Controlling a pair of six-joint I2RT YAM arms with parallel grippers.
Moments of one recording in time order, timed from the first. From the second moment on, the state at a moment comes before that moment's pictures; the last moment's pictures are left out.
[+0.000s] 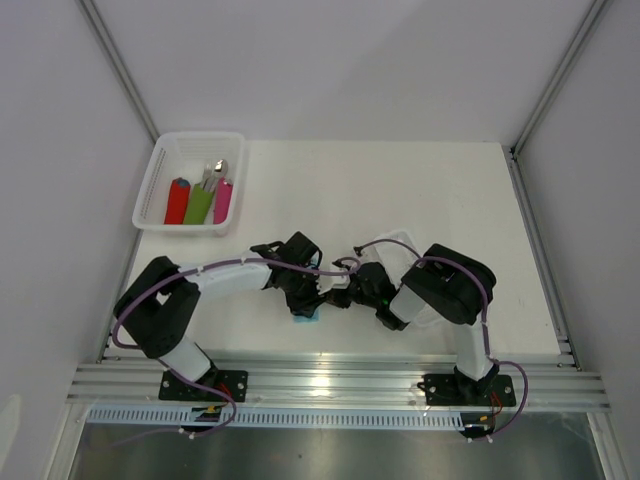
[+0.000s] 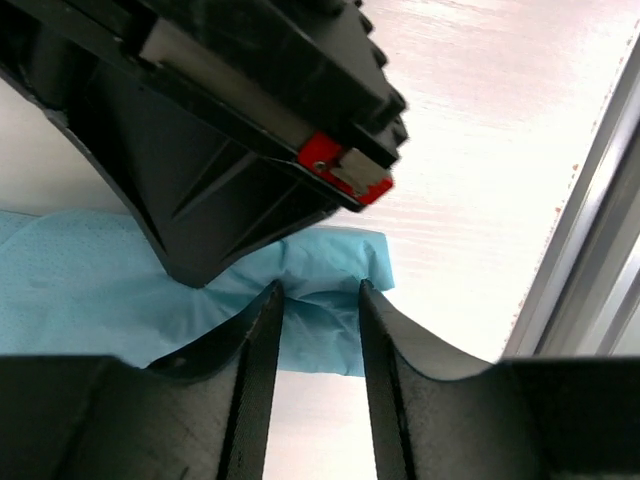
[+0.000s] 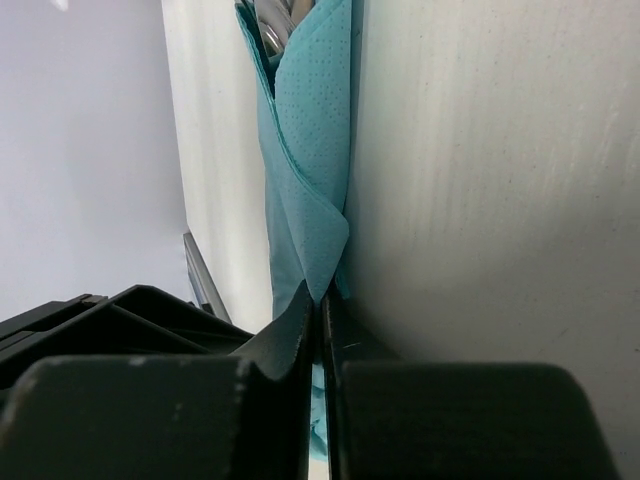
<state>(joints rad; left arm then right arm) -0.75 1.60 0.88 -0.49 0.39 0.50 0.83 2.01 0.56 1.07 -0.22 1.23</state>
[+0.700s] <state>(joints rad) -0.43 1.43 0.89 -0.63 0.45 0.46 0.83 1.90 0.56 0.89 -0.22 1.06</state>
